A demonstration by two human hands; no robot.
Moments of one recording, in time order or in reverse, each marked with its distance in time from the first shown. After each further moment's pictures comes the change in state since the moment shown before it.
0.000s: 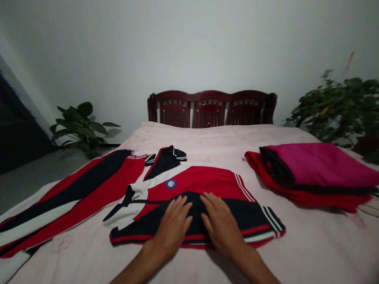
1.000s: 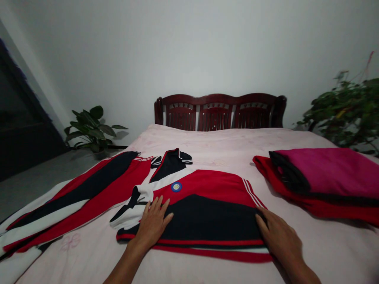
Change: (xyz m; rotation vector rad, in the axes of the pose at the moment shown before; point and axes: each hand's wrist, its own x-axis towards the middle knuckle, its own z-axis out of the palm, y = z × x) left_hand -0.019 -0.073 0.000 0.378 -0.112 -0.328; right_hand -0.049 0.135 -0.010 -0.295 -0.032 0.561
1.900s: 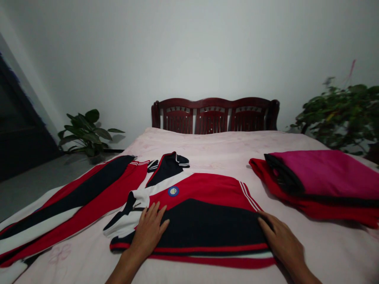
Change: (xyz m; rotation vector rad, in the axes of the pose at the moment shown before) left_hand -0.002 -0.002 0.009 0.005 0.119 0.039; right_hand 0.006 0.023 0.008 0.342 -0.004 0.110
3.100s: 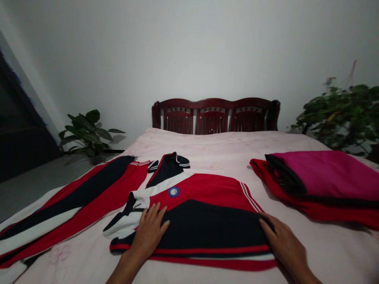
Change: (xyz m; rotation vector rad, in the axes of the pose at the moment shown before) left_hand 0.001 0.003 -0.009 -0.007 -0.062 -0.020; right_hand -0.002 -0.003 -0.004 0.016 -0.013 0.026
